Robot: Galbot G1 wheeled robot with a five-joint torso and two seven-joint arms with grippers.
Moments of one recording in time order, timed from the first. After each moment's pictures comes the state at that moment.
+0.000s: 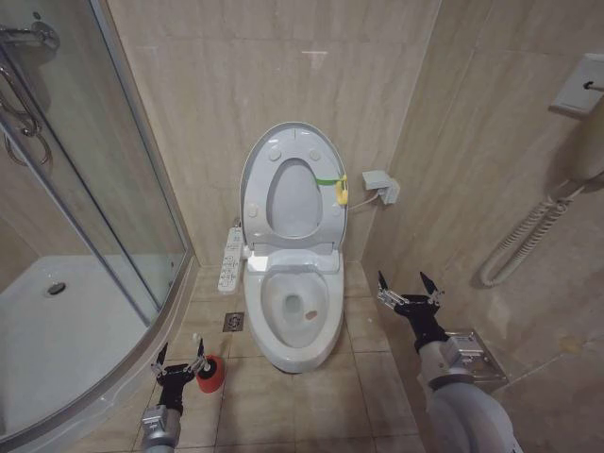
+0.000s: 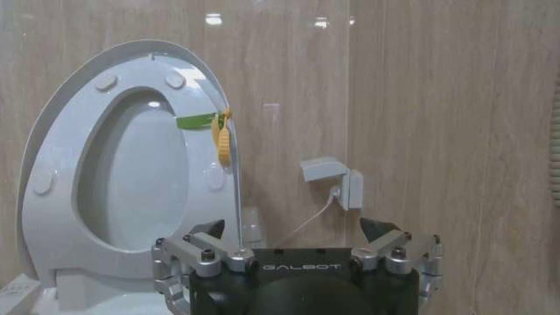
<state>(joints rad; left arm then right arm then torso) 1.39 -1.38 -0.58 -1.54 -0.16 -0.31 -0.08 -1.45 1.32 0.58 2.22 0.27 -0.16 0.17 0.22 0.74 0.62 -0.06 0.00</state>
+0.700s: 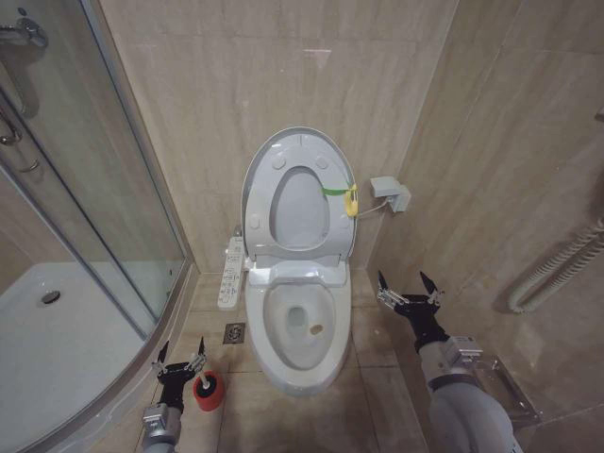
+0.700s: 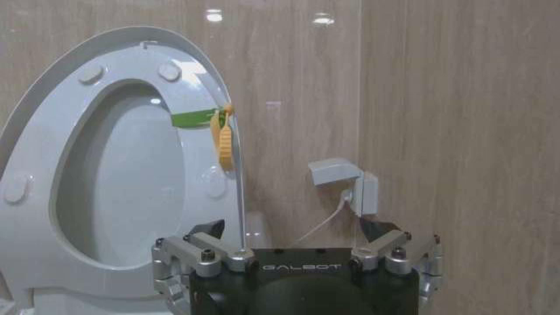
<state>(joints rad) 1.39 -1.39 -0.58 -1.53 -0.16 -0.31 -0.07 -1.45 1.32 0.58 2.22 0.27 -0.16 0.17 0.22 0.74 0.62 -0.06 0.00</state>
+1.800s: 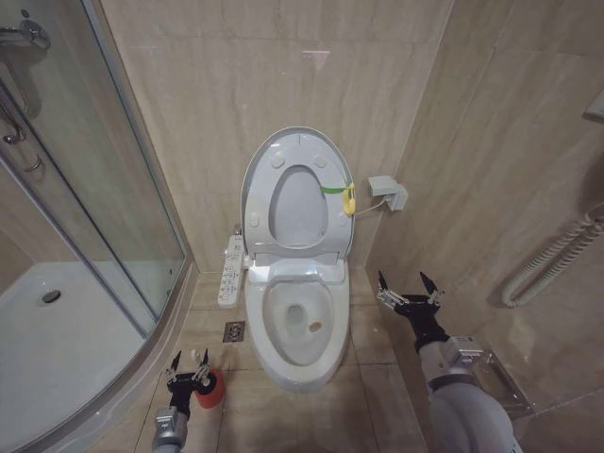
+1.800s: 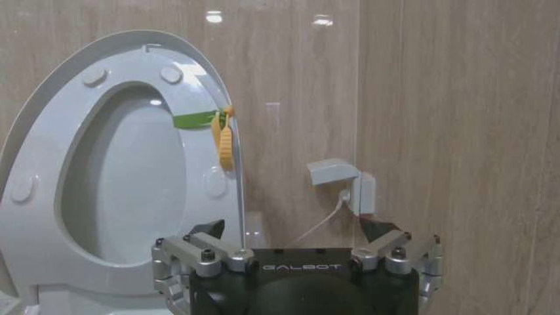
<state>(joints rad) 1.24 -1.38 -0.55 -1.20 -0.14 -0.41 -0.01 -1.45 1.32 0.58 2.22 0.27 -0.16 0.17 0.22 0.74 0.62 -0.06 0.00</state>
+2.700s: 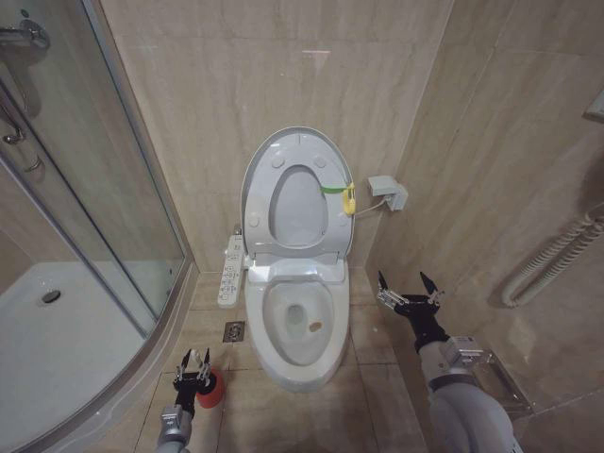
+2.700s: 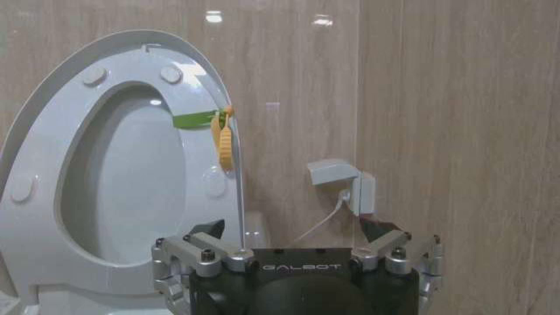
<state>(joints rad) 1.20 -1.40 -0.56 -1.10 -0.13 -0.46 0.03 -1.45 1.32 0.58 2.22 0.27 -0.16 0.17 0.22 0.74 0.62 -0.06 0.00</state>
